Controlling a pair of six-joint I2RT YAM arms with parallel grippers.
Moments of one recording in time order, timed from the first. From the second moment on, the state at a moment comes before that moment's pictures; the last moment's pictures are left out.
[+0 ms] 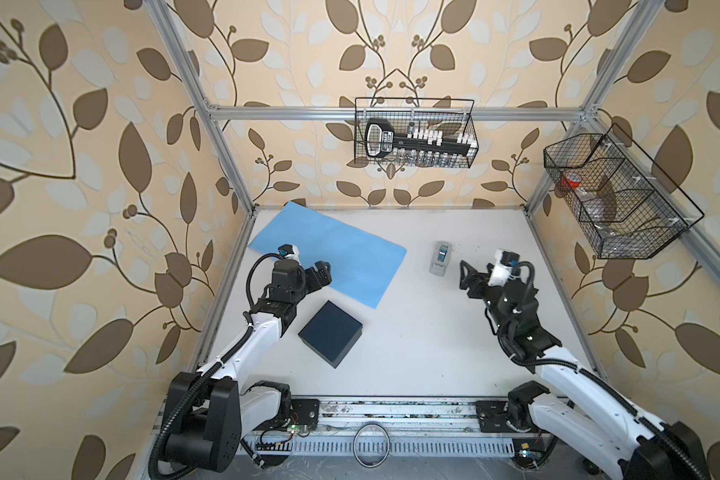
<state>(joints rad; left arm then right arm) -0.14 1.13 0.60 -0.03 0.12 -0.59 0.43 0.92 0.49 0.22 0.24 0.33</state>
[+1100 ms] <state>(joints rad) -0.18 1.97 1.29 -0.35 0.28 -0.55 0.58 1.43 0.68 0.12 -0.03 0.54</state>
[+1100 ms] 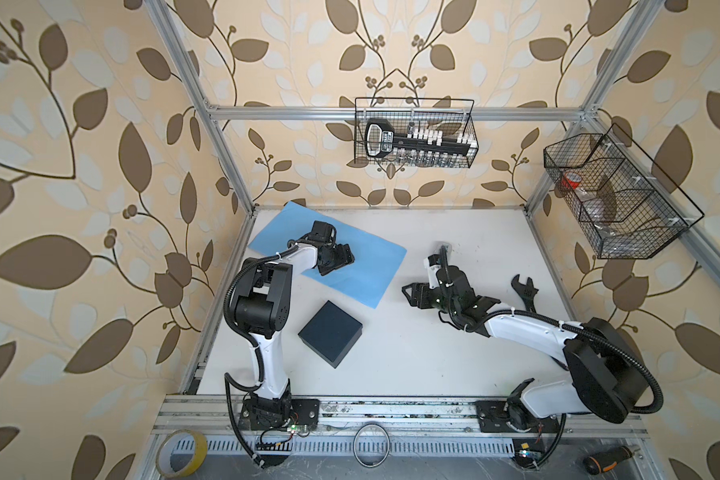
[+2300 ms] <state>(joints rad) -0.42 1.78 1.11 -0.26 0.20 -0.53 0.35 1.68 0.77 0.17 -0.07 0.53</state>
